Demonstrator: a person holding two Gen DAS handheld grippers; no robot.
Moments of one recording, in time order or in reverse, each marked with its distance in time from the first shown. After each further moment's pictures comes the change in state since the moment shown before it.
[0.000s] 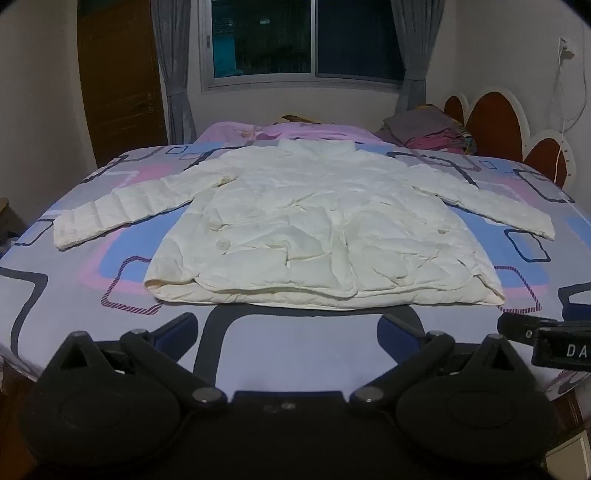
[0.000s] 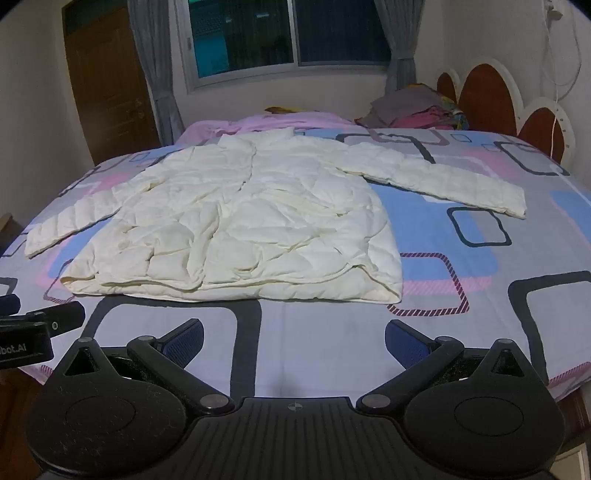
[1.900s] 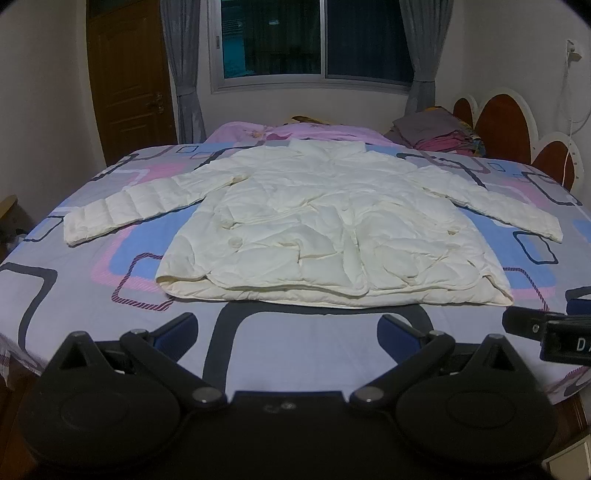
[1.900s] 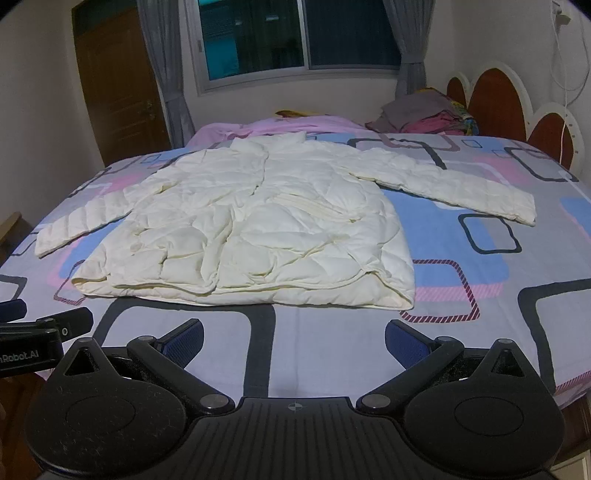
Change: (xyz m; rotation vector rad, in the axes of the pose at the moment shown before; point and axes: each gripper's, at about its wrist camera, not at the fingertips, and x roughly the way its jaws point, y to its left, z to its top) left arm -0.002 0.006 -0.003 -0.016 -0.003 0.024; right arm -0.003 0.007 0.004 -0.006 -0.005 0.031
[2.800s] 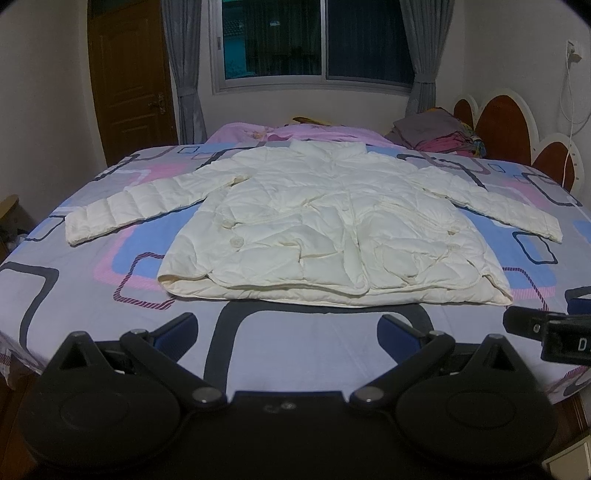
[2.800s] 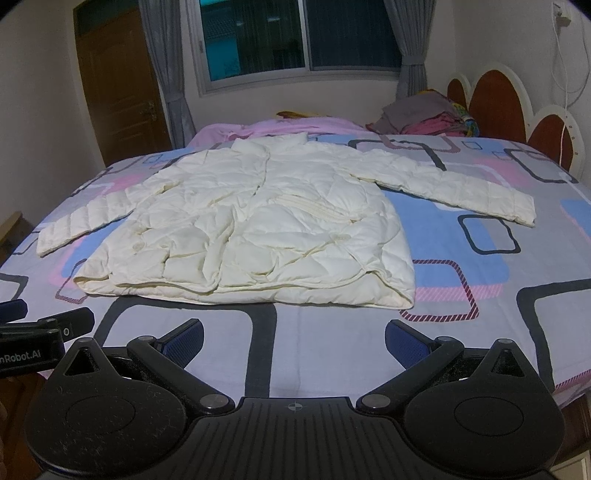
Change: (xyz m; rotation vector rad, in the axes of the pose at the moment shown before) left arm -0.002 0.002 0.000 -0.001 -0.003 0.001; right arm -0.003 0.002 0.000 -0.003 -0.002 -0.001
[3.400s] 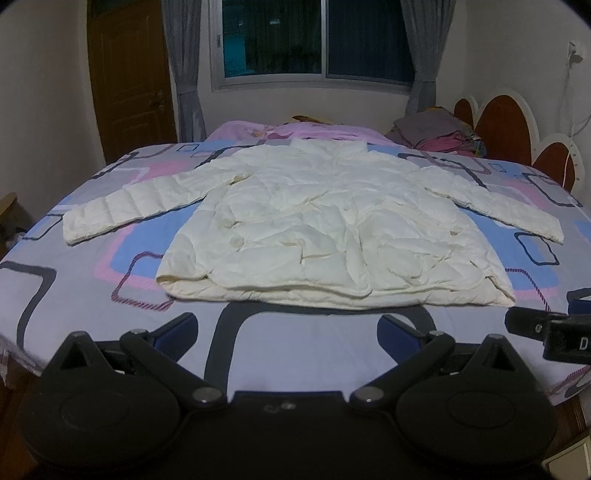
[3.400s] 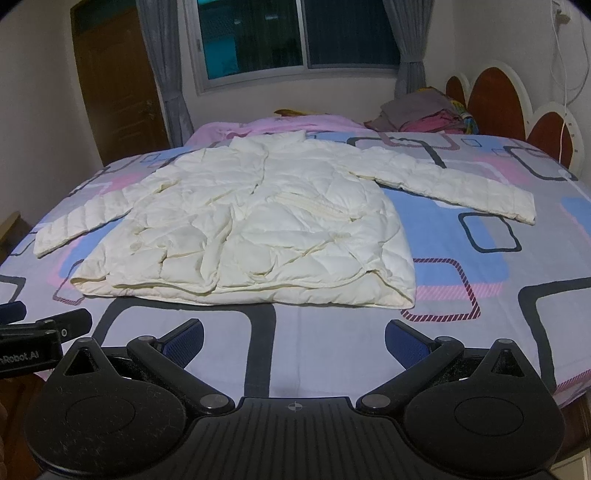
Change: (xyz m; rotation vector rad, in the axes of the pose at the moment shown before) left arm 0.006 0.003 0.001 -0.001 -0.005 -0.005; right arm 0.005 -0.001 0.002 0.003 0.004 -0.003
